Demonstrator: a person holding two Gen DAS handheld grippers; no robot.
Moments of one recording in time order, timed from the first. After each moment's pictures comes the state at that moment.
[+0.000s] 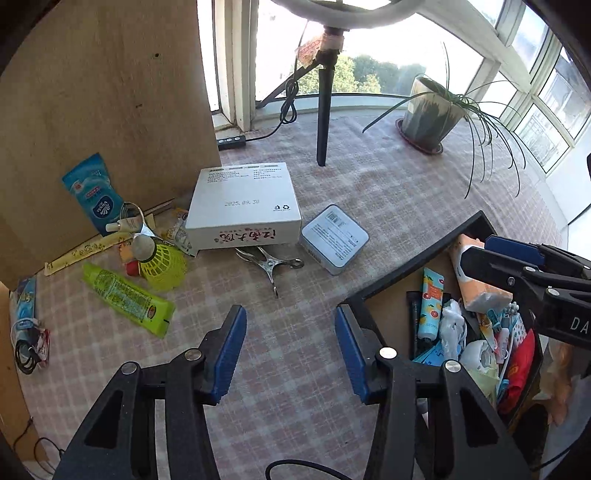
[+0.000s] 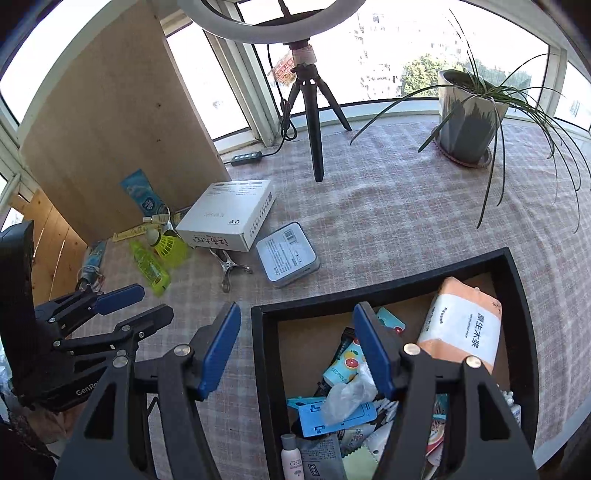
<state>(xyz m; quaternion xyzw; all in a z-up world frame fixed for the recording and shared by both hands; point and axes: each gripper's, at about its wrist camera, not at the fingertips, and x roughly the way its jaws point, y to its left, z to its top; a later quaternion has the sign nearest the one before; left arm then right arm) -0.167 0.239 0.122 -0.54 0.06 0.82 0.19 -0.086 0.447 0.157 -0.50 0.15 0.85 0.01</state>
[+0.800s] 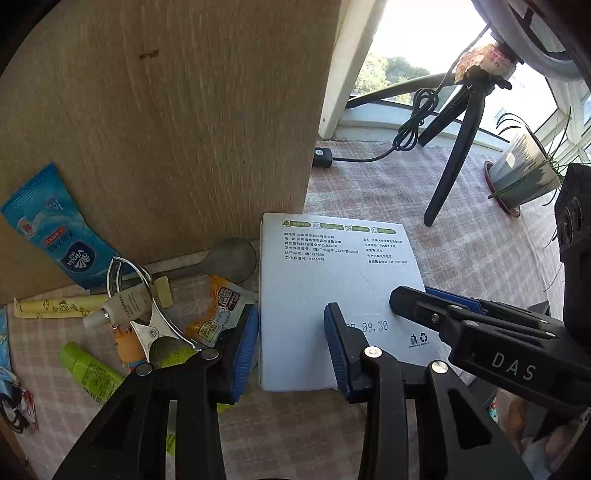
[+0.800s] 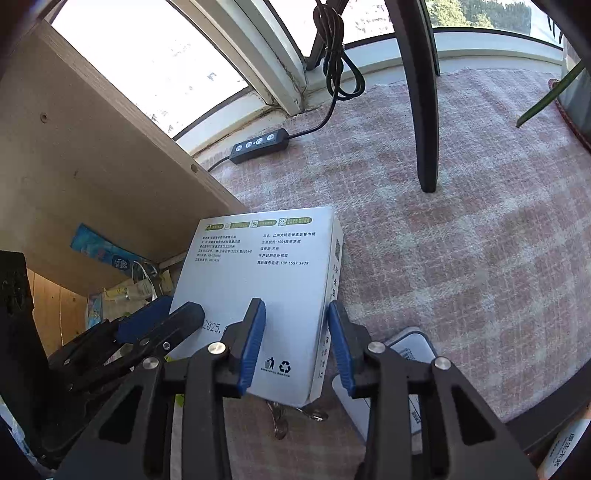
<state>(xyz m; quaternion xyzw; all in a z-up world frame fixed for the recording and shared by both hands) -0.319 0.214 0.042 -0.58 0.01 0.80 0.15 -0.276 0.412 0.042 -0.57 0.25 0.78 -0.01</state>
